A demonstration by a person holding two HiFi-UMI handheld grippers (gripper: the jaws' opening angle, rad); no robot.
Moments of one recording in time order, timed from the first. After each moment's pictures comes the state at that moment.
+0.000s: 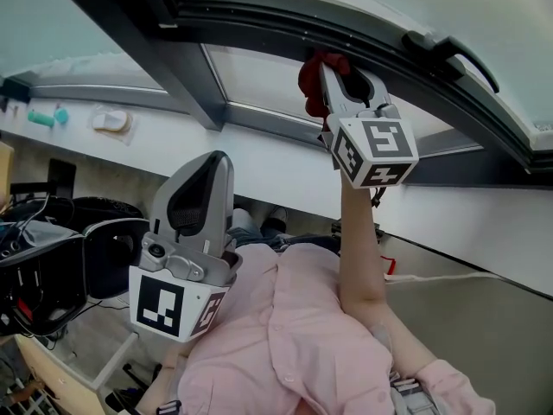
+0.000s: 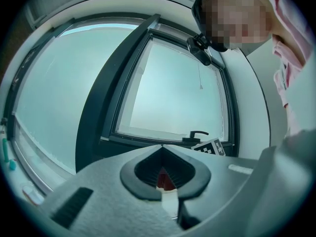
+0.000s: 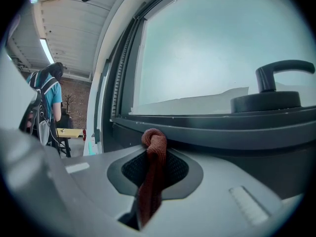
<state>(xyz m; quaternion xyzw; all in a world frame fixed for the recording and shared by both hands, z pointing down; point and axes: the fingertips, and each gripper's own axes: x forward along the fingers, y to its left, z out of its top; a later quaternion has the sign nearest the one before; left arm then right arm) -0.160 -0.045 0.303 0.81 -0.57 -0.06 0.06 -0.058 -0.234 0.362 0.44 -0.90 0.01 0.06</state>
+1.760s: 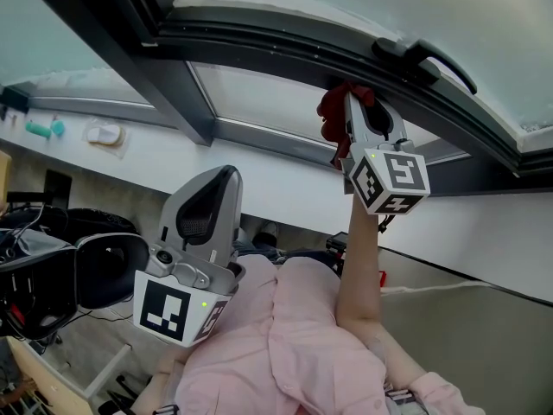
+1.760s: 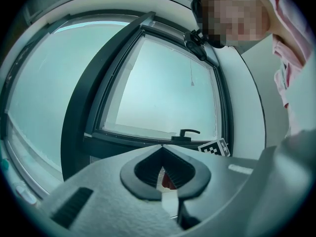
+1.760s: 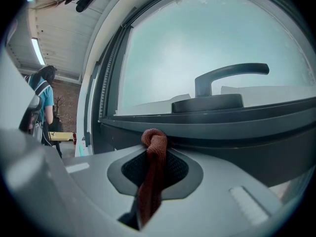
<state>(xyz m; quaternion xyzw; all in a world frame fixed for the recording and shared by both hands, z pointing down) -0.111 -0.051 0.304 0.83 -0.55 -0.05 0.06 0.034 -0.230 0.365 0.49 -0.87 0.03 0.04</state>
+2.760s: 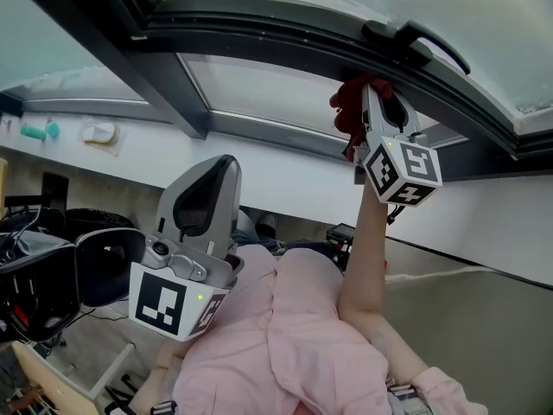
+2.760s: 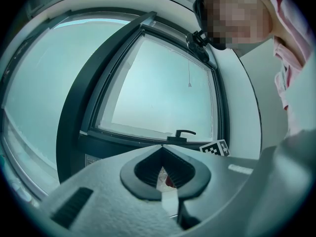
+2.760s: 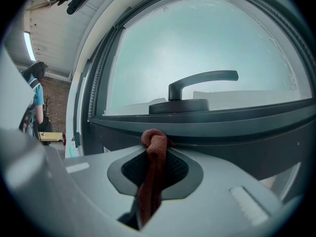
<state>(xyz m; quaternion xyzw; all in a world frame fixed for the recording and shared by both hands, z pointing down) -0.103 -0.046 0.301 0.84 -0.53 -0.06 0.06 0.082 -0.227 0.364 0.54 -0.84 0.04 0.03</state>
